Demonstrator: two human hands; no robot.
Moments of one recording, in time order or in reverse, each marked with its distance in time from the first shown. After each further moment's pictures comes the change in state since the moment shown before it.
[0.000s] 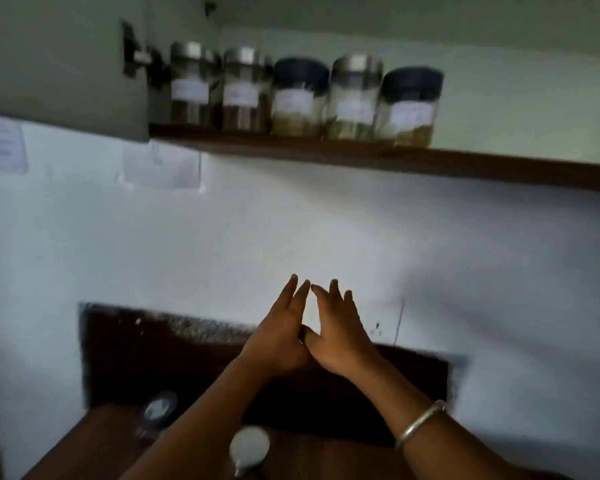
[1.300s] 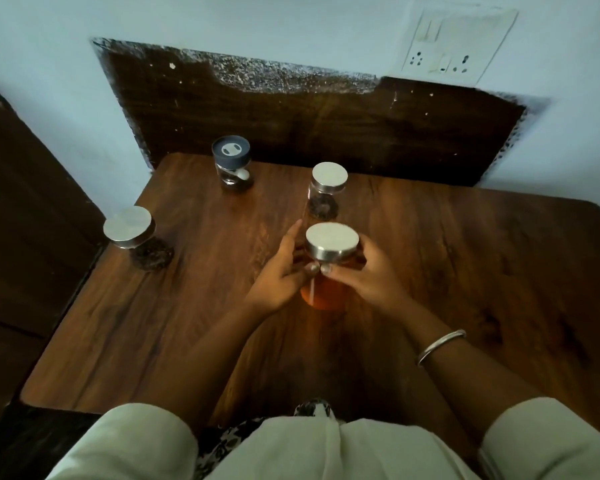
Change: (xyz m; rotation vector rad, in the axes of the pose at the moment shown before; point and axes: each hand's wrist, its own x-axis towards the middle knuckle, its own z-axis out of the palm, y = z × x) left_hand -0.304 -0.117 0.060 -0.773 -0.340 -0.504; right_hand -0.210 -0.014 0.232 0.795 -0.227 0.434
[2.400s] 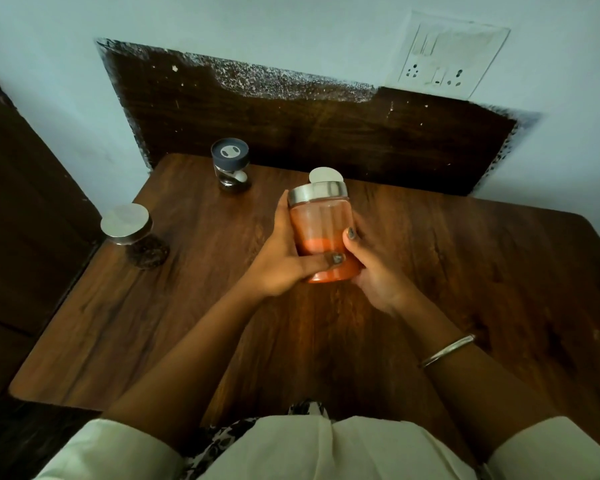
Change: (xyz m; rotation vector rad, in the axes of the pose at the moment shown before) left_hand -0.002 0.051 -0.005 -0.073 0.020 0.097; right_hand -0.013 -0.043 -0.010 0.438 -0.257 0.039
